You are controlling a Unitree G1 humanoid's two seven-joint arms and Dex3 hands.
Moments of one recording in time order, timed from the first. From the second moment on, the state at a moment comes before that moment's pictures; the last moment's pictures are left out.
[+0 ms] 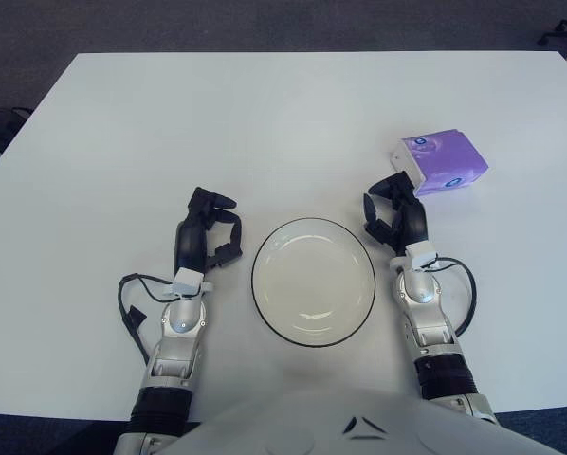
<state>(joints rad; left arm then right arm) 0.18 0.07 -0.03 0.06 0.15 -0.24 0.19 0.00 0.03 0.04 0.15 -0.17 -0.31 -0.19</state>
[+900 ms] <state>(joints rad) 0.18 0.07 -0.04 0.06 0.15 -0.24 0.19 0.01 -0.01 0.07 0.17 -0.23 -0.49 -0.23</state>
